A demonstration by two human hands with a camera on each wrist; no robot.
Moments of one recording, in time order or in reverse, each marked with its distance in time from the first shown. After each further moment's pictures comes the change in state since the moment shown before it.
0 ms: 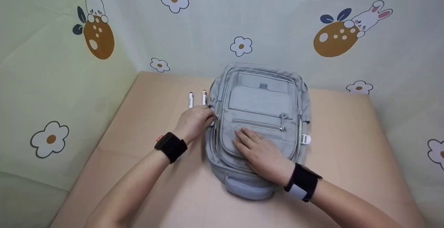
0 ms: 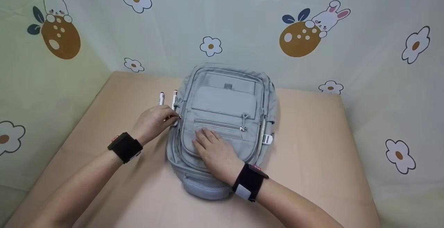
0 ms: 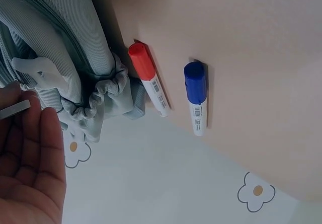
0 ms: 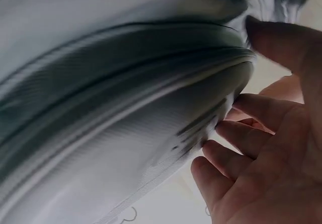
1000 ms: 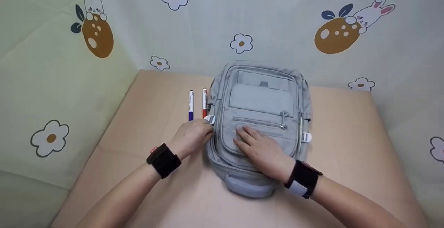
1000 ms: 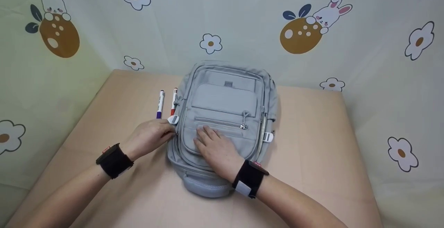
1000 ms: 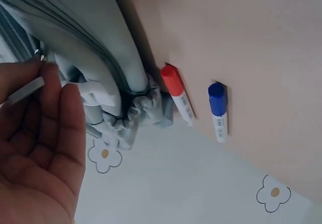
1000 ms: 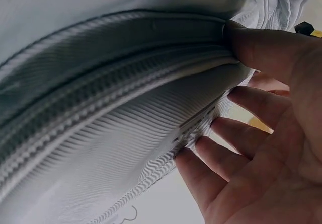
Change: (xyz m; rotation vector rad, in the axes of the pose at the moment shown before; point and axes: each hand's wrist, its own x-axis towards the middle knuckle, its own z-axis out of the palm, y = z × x) left_hand -0.033 0.029 -0.012 0.107 -0.203 0.039; right_hand 0.001 0.002 -0.001 -0.015 -0.025 0.009
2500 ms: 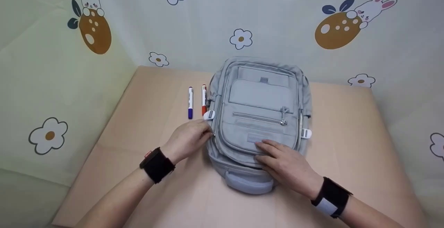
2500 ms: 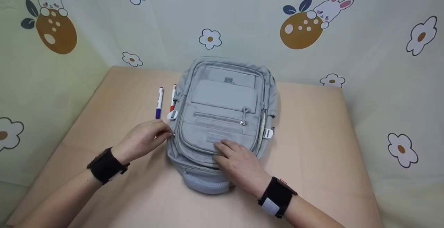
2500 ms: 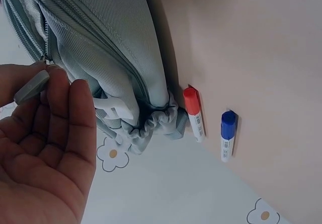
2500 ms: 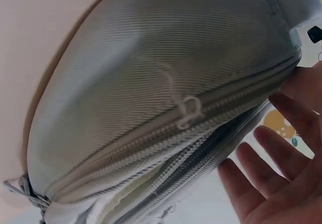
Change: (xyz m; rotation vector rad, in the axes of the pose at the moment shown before) left_hand -0.021 0.002 -0.008 -0.214 0.036 -0.015; right_hand -0.070 0.010 0.011 0.147 0.309 -0.070
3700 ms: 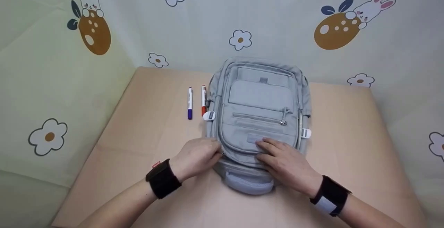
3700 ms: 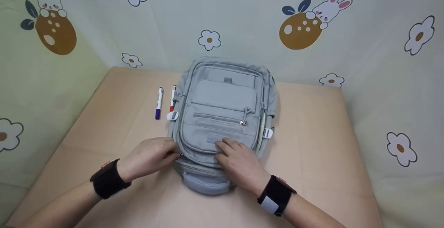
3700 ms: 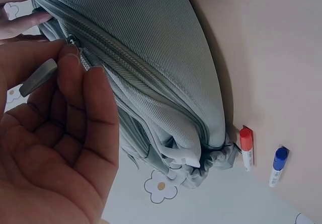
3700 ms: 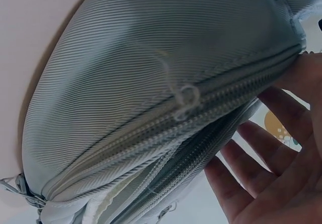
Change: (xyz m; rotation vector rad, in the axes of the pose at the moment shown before) left_hand -0.015 0.044 0.012 0.086 -0.110 0.101; right_hand 0.001 0.003 0.000 -0.036 -0.055 0.037
